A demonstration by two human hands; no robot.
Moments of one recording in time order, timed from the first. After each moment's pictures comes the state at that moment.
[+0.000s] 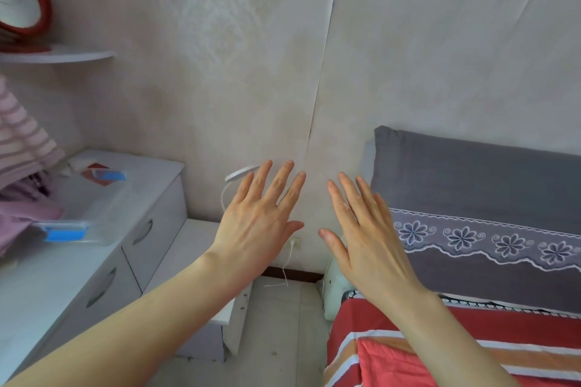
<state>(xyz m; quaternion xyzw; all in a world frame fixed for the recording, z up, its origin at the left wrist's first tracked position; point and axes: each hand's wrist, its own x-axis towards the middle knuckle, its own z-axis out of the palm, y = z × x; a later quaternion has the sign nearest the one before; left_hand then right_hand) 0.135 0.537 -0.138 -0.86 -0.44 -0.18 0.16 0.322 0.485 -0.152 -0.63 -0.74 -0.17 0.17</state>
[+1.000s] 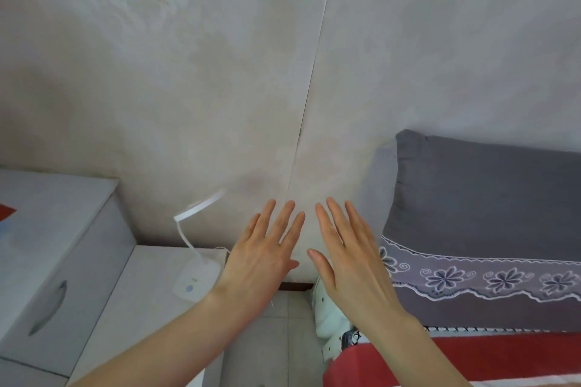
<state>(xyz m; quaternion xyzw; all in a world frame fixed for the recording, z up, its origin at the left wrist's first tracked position) 0.221 0.805 -0.255 -0.90 -0.40 -0.14 0.10 0.380 0.739 -0.240 -0.69 -0.71 -0.09 0.13</state>
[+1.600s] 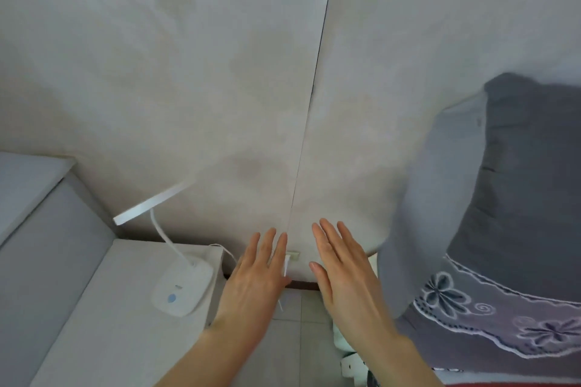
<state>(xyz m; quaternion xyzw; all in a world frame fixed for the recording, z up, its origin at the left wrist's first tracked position) 0.281 0.892 -0.443 -0.86 -0.50 -0.11 0.00 0.440 0.849 -0.421 -0.67 -0.72 -0.03 0.17</state>
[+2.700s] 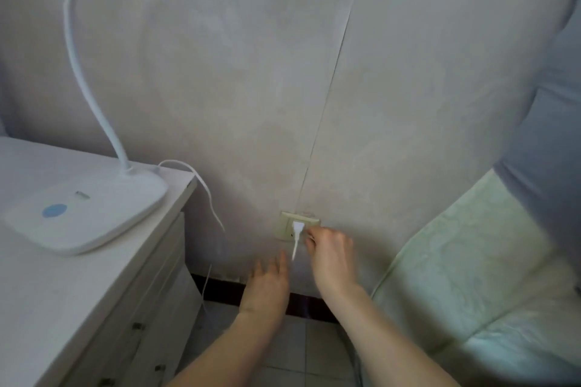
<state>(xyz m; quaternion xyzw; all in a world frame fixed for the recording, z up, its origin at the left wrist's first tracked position) 0.344 0.986 -0.946 -0.83 -0.56 0.00 -0.04 0.454 0.985 -0.872 -0.75 -0.64 -0.03 0.17</state>
